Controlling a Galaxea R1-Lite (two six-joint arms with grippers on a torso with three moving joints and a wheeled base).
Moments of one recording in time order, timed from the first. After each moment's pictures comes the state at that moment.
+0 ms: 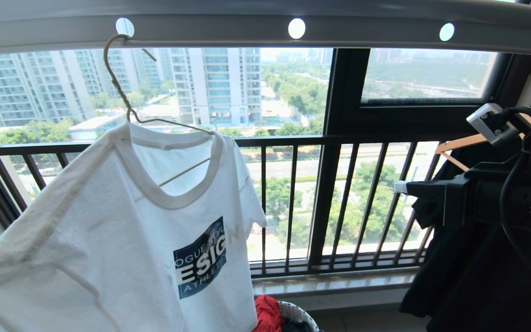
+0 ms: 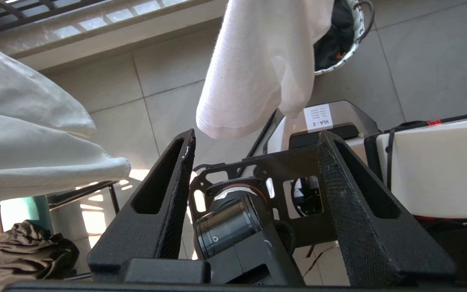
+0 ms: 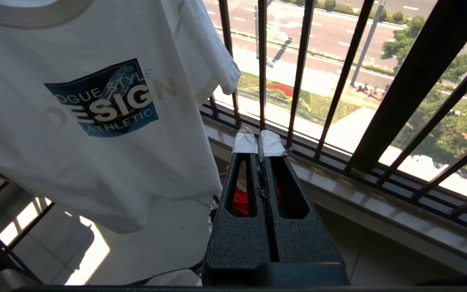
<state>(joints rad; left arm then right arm) 0.29 0.82 -1.21 1.28 -0.32 0.40 0.30 1.35 -0.87 -0.18 0.32 0.02</state>
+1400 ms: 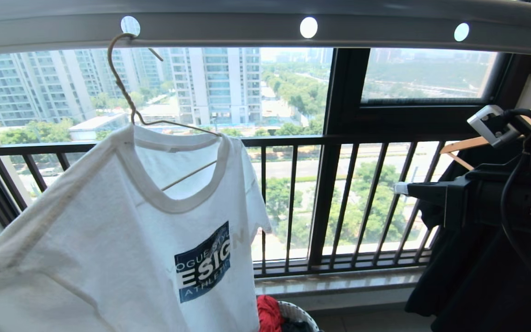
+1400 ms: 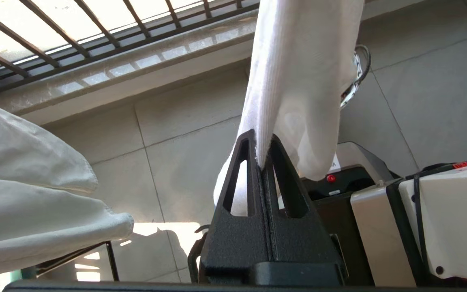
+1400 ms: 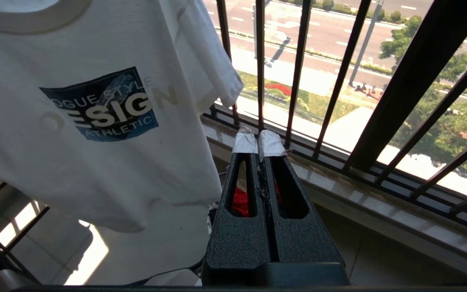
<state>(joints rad) 0.29 0.72 -0.83 0.83 -0.40 0.39 0.30 1.34 -0.86 -0.19 0.32 0.02</state>
